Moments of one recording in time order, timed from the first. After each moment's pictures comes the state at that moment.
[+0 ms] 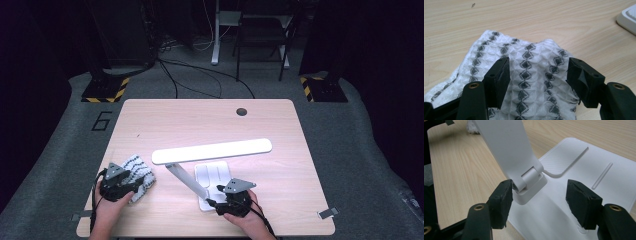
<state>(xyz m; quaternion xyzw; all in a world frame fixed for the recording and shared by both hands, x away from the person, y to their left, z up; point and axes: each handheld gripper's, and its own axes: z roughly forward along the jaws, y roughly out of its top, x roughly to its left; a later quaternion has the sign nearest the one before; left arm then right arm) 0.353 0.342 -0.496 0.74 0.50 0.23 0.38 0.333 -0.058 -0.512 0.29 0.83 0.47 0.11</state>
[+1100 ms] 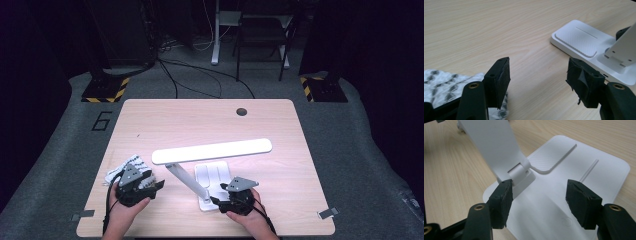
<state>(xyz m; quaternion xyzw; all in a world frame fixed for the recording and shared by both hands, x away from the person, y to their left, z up) 0.332 0.280 -0.467 0.78 0.40 0.20 0.44 0.337 -0.067 -0.511 0.30 0.83 0.46 0.12</state>
